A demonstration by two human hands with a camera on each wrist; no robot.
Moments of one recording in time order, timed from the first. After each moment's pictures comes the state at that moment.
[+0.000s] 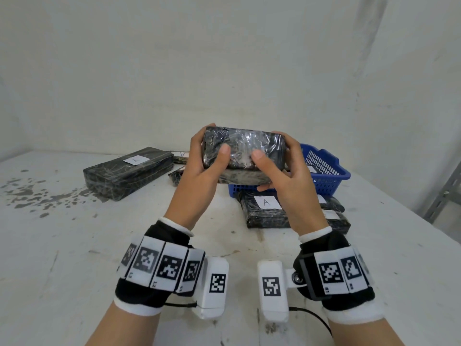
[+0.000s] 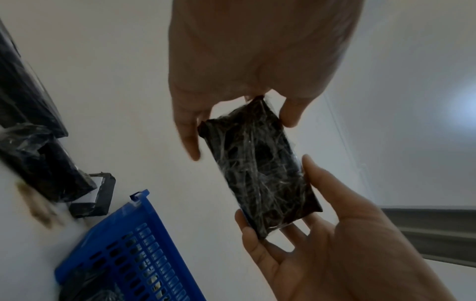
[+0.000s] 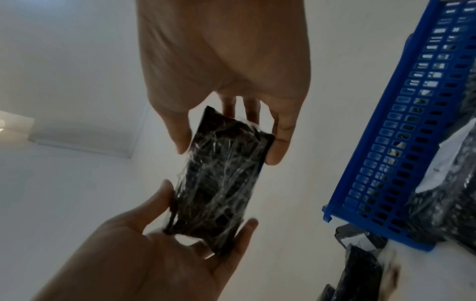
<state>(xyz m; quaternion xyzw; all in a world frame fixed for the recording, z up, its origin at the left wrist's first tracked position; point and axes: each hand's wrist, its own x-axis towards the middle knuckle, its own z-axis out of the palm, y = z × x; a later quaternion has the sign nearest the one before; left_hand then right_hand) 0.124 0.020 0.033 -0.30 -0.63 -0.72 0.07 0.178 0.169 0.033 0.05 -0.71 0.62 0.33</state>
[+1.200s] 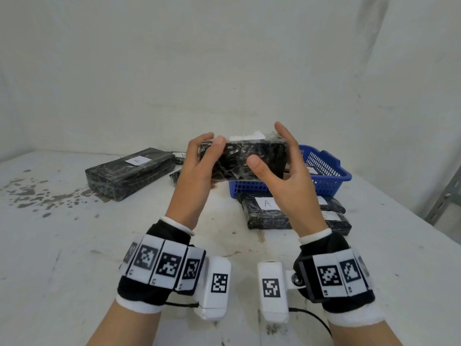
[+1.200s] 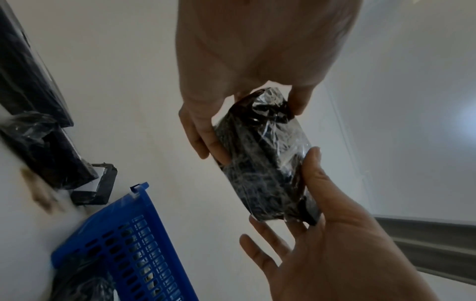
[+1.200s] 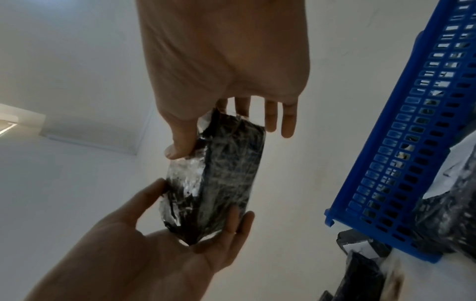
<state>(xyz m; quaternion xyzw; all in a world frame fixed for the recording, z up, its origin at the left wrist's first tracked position) 0.131 0.018 0.042 -0.23 -0.59 -0.78 0.03 0.177 0.172 0.031 0.06 -0.76 0.53 0.36</state>
